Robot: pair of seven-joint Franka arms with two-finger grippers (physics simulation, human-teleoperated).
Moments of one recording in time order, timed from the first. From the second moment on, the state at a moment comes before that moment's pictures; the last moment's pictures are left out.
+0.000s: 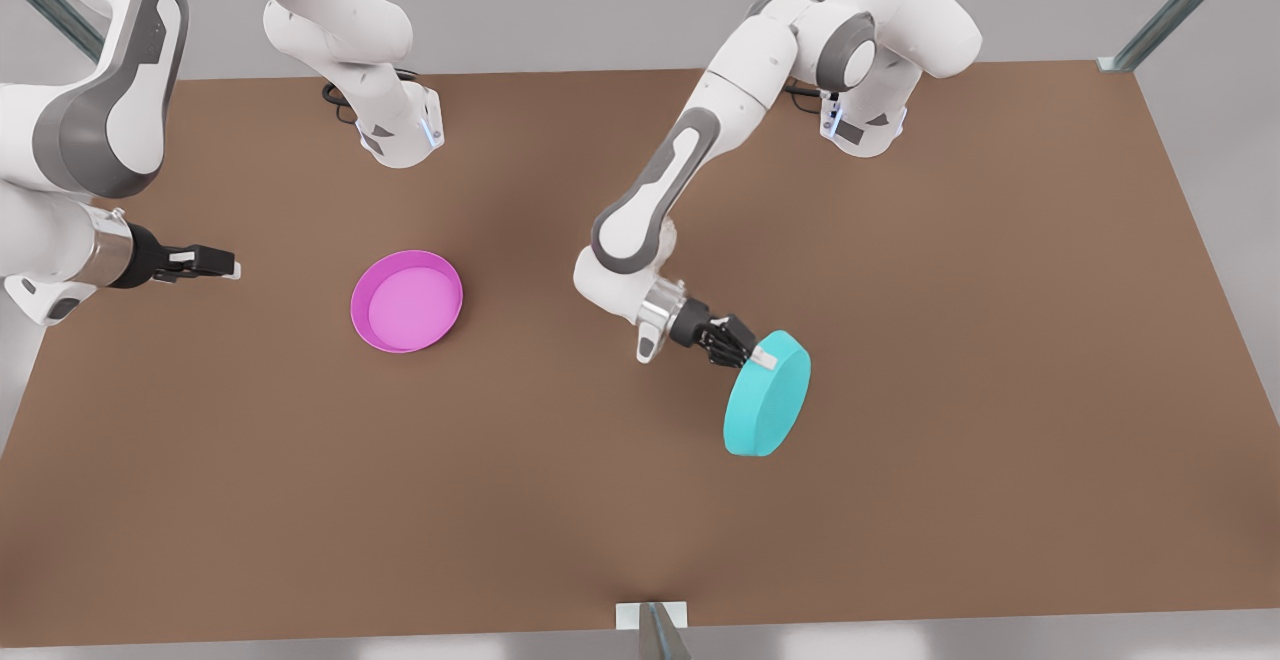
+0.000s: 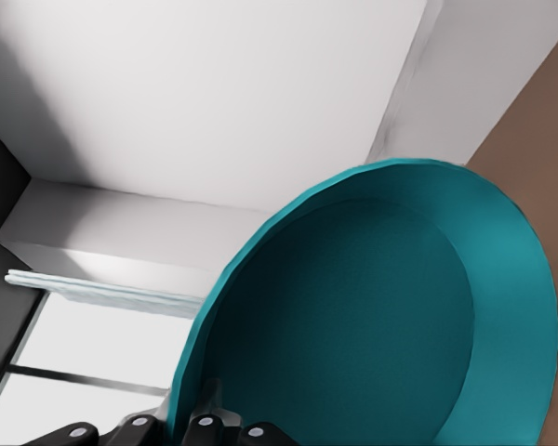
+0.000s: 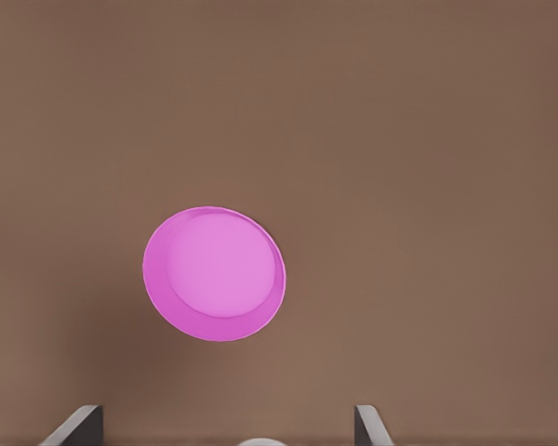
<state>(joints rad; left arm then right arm) -1.09 0.97 0.33 -1.26 1.23 1.44 -0.78 -0.12 0.17 0.00 -1.41 0.05 1.30 -0.12</state>
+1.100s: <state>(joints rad) -1.07 0.77 -0.05 -1.06 0.65 1.46 -1.86 -0.11 0.15 0.00 -1.46 0.03 1.29 -0.12</state>
